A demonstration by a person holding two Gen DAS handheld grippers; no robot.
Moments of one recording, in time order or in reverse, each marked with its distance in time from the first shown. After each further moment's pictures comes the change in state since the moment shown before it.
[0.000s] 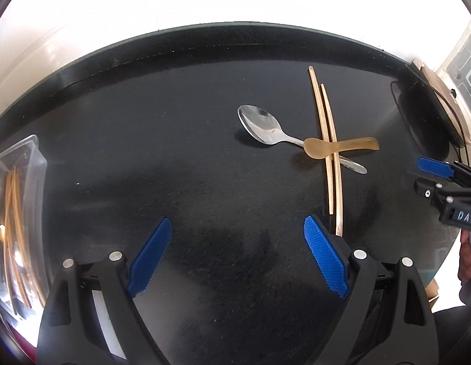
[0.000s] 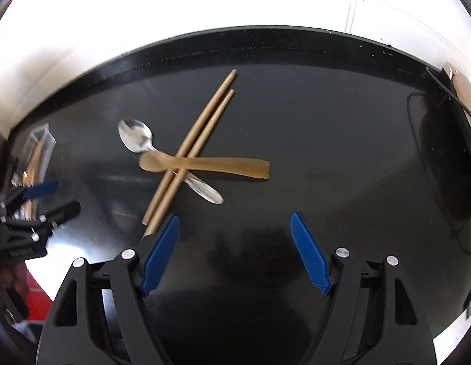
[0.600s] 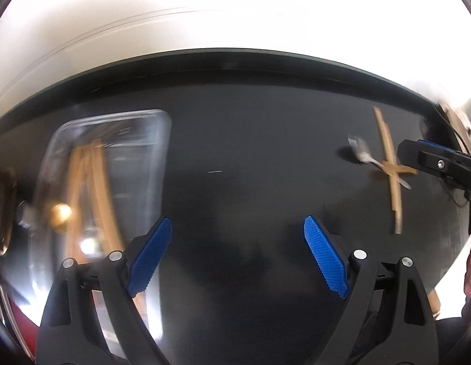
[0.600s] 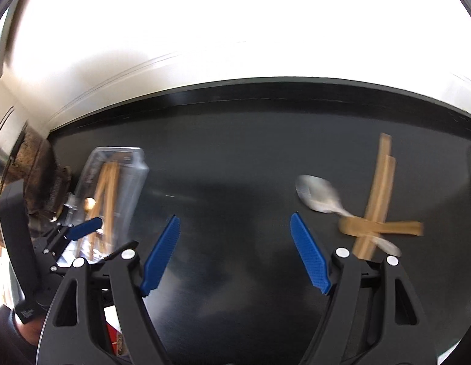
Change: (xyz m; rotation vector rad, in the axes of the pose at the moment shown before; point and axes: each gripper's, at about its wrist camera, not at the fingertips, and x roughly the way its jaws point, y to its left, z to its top) left arm -0.062 0.135 -0.019 -0.098 -0.067 0.059; right arm -0.026 0.191 0.061 -0.018 -0.072 0.164
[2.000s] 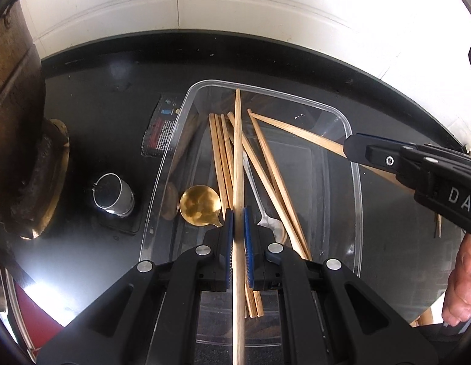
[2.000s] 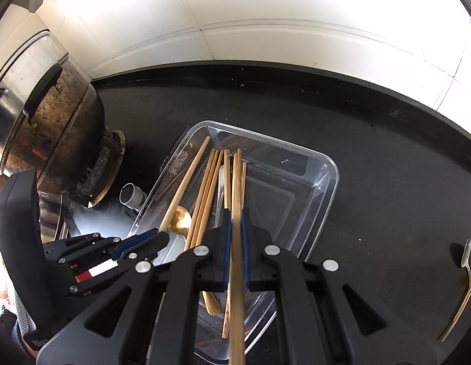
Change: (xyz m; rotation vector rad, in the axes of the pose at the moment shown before) left arm -0.017 0.234 -0.037 -0.214 0.028 0.050; right arm 0.112 0.271 0.027 -0.239 0.105 0.152
